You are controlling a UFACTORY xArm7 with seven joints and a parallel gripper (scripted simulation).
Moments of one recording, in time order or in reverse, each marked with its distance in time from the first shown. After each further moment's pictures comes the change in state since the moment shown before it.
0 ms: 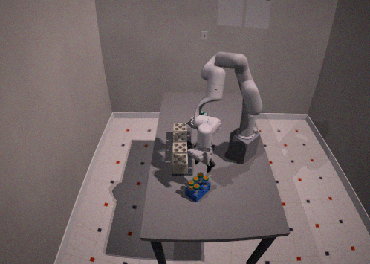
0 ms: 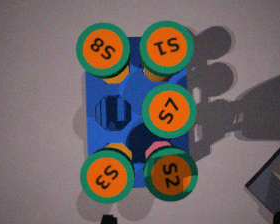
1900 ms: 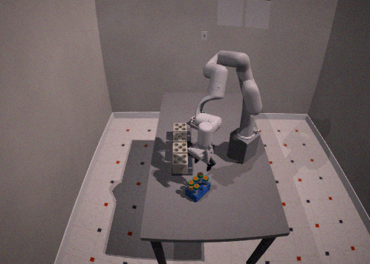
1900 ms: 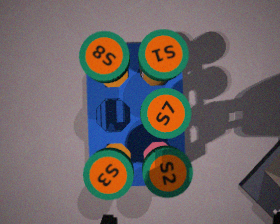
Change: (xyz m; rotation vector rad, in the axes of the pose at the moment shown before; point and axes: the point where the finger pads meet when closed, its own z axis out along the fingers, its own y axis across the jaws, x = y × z) arm 0.001 0.000 -0.013 -0.010 0.005 0.002
